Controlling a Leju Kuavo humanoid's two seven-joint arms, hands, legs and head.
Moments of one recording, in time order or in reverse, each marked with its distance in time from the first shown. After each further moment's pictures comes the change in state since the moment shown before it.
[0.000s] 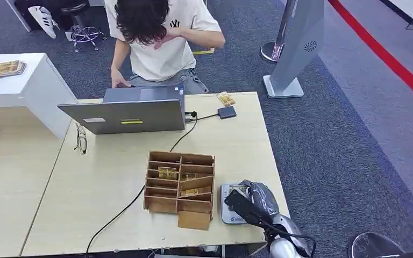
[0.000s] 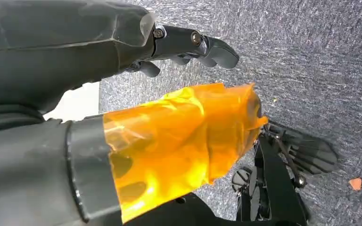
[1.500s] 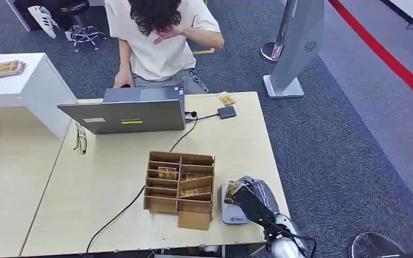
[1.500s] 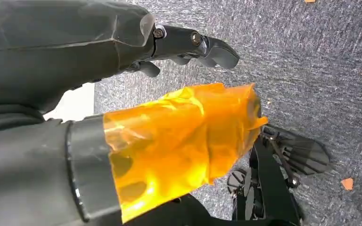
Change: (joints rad) left arm 0.000 0.000 -0.014 0.000 0.007 0.011 -0.019; right arm 0.012 0.003 0.000 -0.041 -0.156 -0.040 -0.084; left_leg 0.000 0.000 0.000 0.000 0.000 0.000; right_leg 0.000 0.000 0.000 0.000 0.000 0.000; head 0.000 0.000
